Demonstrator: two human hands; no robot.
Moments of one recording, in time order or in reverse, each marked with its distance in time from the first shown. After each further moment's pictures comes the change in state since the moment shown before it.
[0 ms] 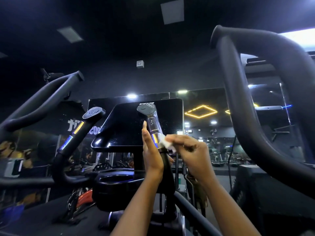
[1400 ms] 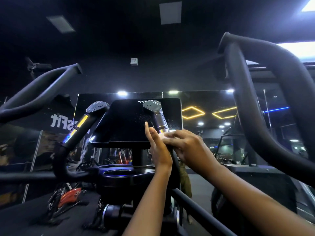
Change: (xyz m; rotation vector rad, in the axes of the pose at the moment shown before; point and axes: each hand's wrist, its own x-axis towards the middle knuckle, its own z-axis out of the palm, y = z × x) left_hand -0.008 0.003 -0.002 -0.044 0.023 -0.073; right_hand 0.009 -0.018 0.008 -0.759 -0.330 -0.533
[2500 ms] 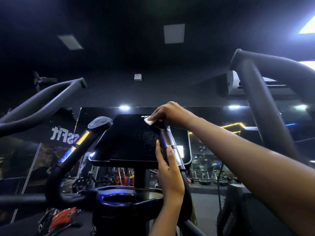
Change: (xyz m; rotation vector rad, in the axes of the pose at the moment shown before) left_hand 0.009 -0.016 -0.002 0.136 0.010 -0.010; right_hand 0.158 0.058 0.019 -0.006 -0.355 -0.063
